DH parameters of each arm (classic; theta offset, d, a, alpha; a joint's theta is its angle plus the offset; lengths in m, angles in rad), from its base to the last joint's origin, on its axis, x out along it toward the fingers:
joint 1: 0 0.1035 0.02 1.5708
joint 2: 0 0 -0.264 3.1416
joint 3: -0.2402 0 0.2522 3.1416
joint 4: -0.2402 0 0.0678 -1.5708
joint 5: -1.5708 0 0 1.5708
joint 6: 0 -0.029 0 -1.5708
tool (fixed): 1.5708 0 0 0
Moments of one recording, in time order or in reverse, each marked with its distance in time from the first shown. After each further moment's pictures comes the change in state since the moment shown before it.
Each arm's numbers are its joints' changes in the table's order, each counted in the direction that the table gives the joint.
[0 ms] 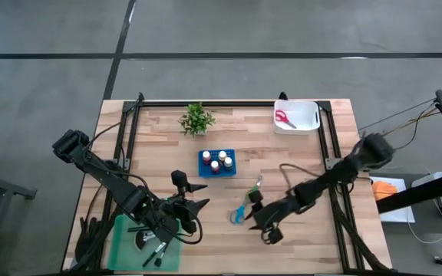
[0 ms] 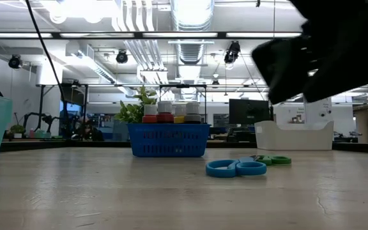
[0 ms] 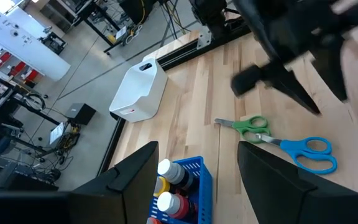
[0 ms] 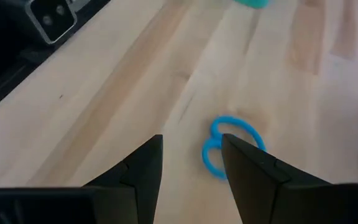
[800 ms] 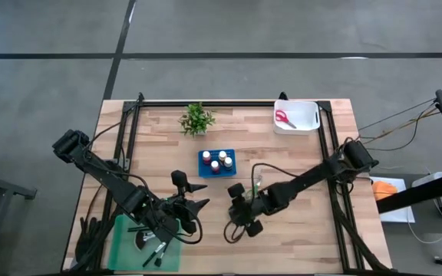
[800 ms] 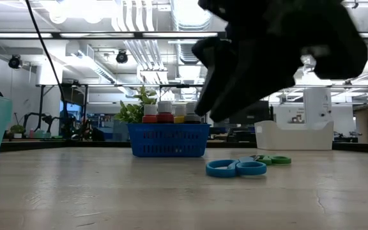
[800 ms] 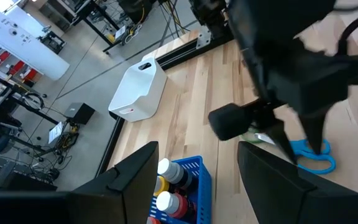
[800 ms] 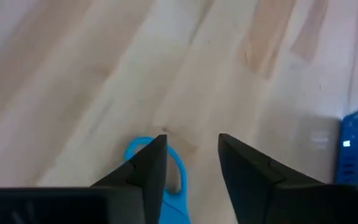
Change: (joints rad) left arm 0.000 0.001 0.000 -0.004 -0.003 0.007; right arm -0.100 -0.245 -0.449 -0.455 -0.076 0.171
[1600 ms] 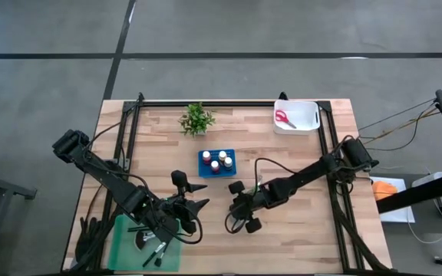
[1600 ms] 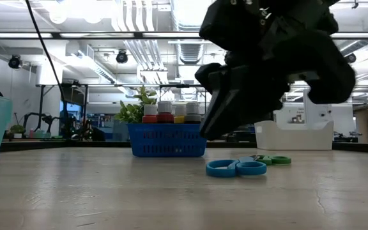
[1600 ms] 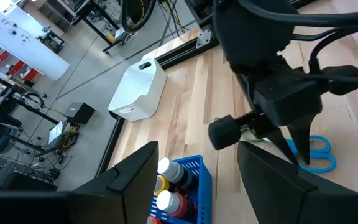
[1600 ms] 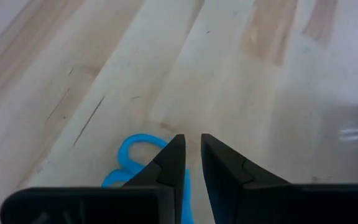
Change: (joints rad) left arm 0.000 0.000 0.000 -0.004 -0.001 0.001; right arm -0.057 0.000 0.128 0.197 0.102 -0.043
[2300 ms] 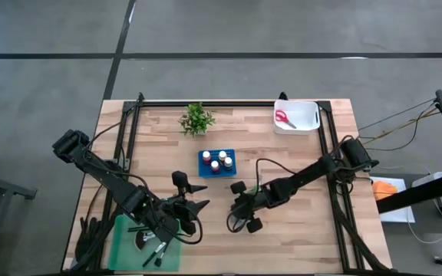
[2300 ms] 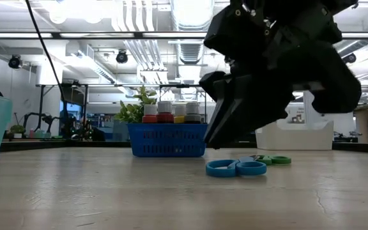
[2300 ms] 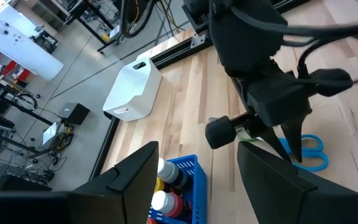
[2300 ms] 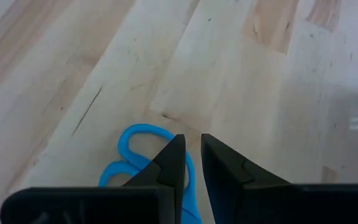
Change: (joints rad) left arm 0.000 0.000 0.000 0.000 -0.023 0.001; right arm -0.006 -0.006 0.050 0.062 0.004 -0.023
